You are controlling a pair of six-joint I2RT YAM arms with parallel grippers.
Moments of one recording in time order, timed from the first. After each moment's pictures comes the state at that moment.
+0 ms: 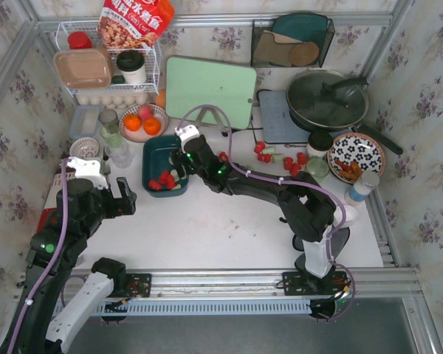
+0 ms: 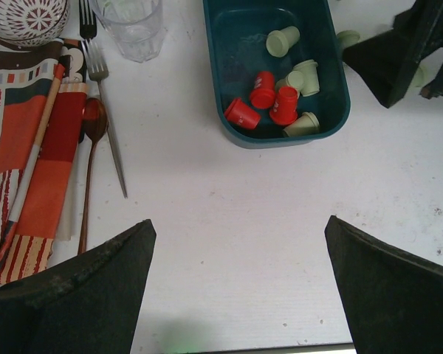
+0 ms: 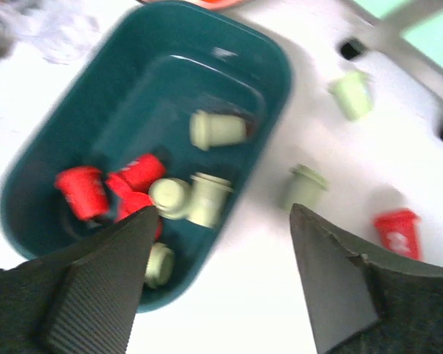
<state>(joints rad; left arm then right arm) -0.32 0.57 0.95 -0.90 -0.14 -0.24 0.90 1.96 1.40 0.15 0.24 0.16</state>
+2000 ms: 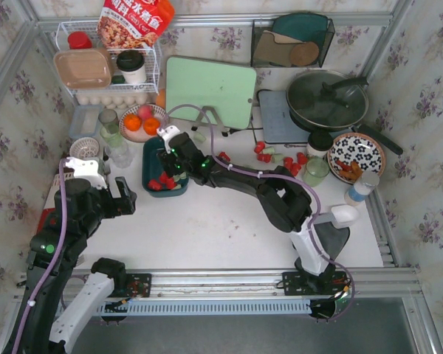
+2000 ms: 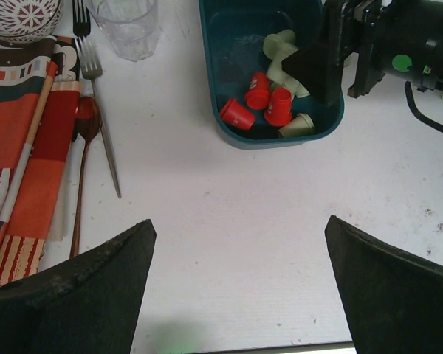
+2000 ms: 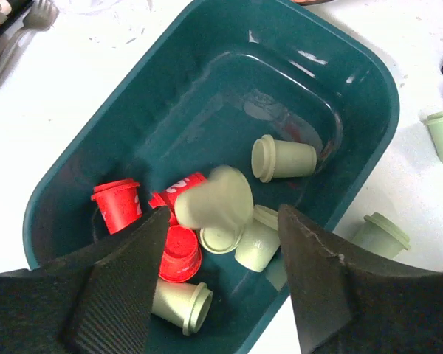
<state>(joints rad) -0.27 0.57 0.95 -0.90 -0.09 -0.24 0.90 2.15 1.64 0.03 0.13 0.12</state>
